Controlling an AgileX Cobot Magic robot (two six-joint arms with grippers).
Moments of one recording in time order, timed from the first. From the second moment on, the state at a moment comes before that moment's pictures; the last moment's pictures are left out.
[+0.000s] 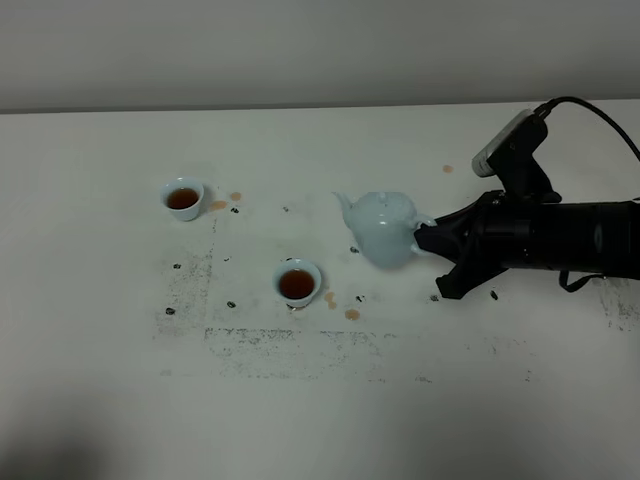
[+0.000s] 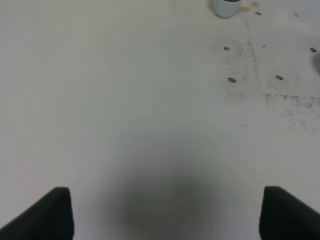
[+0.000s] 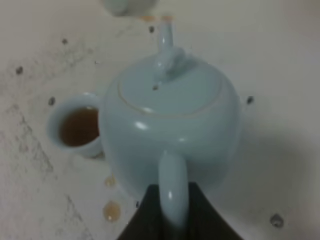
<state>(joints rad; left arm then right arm) 0.03 0.00 -0.46 -0.07 1.06 0.01 0.17 1.73 -0.82 1.73 0.64 -2.13</state>
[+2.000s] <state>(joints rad) 0.03 0.00 -0.46 -0.07 1.06 0.01 -0.15 1.55 -0.84 1.63 0.95 -1.89</state>
